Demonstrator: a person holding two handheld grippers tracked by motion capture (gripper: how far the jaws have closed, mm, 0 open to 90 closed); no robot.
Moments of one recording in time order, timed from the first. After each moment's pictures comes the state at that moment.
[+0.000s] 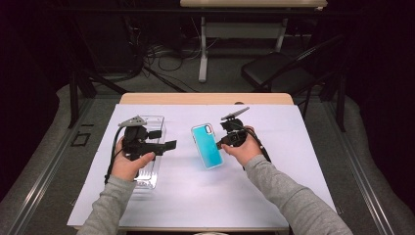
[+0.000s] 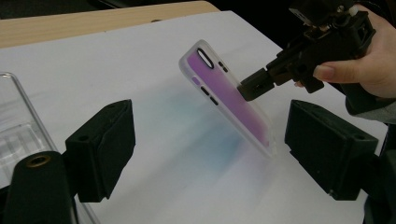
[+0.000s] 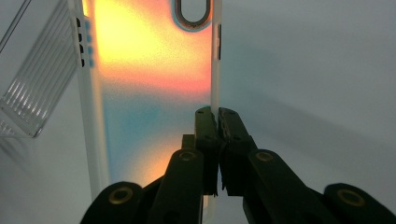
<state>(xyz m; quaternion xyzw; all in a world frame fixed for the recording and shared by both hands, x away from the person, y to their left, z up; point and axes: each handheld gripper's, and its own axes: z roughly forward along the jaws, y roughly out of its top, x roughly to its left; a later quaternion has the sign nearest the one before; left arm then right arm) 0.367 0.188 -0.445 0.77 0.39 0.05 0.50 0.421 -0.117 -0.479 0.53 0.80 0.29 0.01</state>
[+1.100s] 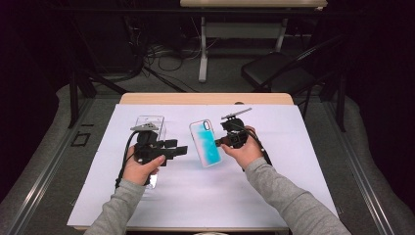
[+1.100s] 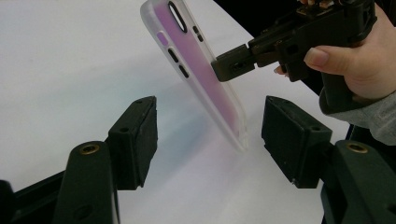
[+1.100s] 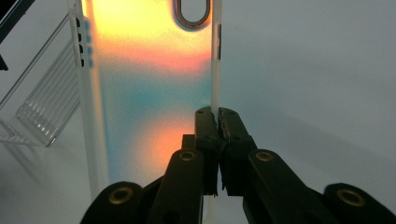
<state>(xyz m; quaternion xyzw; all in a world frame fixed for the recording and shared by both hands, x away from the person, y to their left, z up) 0.363 0.164 -0.461 0.77 0.39 -0.02 0.50 0.409 -0.116 -0.468 0.51 0.79 0.34 0.04</state>
